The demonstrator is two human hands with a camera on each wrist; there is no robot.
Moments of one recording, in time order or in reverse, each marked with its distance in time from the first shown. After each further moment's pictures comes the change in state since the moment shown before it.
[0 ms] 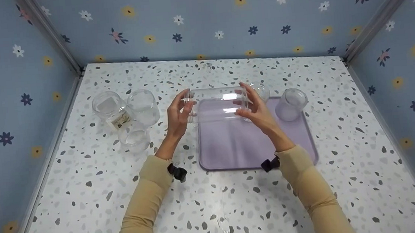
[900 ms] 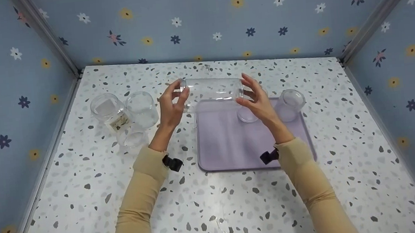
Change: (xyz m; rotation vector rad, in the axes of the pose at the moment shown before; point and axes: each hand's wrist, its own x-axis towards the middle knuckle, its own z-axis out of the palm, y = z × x) left_hand 0.031 -0.011 -0.010 0.184 0.075 0.017; right_hand 0.019 -0.015 -0.009 -0.148 0.086 -0.004
